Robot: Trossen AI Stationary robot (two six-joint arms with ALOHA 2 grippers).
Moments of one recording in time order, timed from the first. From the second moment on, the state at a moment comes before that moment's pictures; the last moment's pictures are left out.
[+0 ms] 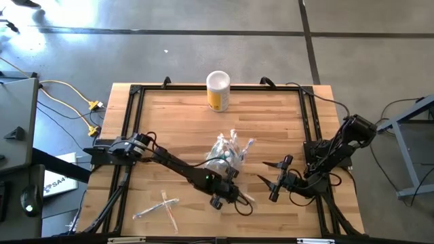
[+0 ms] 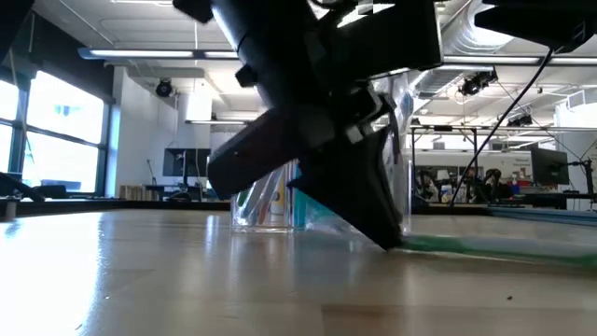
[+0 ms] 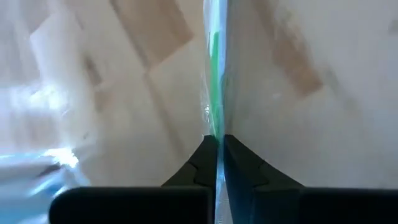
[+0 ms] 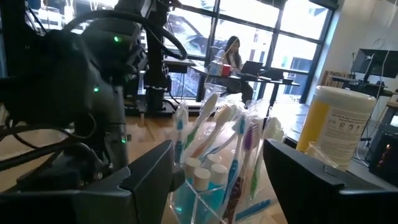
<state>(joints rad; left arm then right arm) -0.38 2.20 1.61 -0.37 -0.29 0.25 0.92 1.58 0.40 1.39 1.31 -0.31</state>
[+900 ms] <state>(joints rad) -0.71 2.20 1.94 -0.82 -1.08 0.70 0.92 1.58 0.40 1.40 1.36 -0.31</state>
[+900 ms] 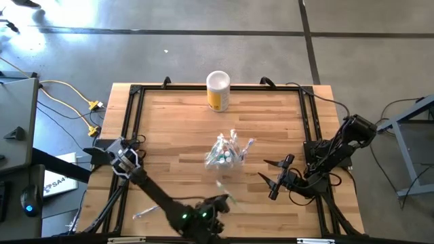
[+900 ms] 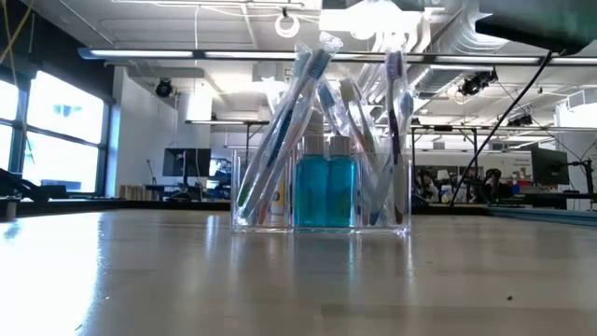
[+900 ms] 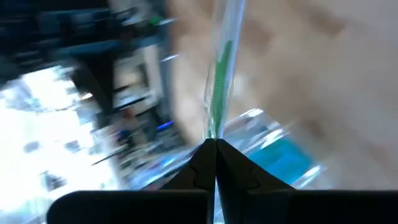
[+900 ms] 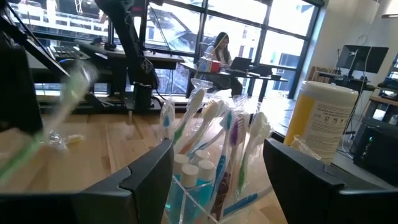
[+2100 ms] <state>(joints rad) -0.89 2.09 2.04 -1.57 -1.27 0.21 0.96 1.58 0.40 1.39 1.41 -0.26</state>
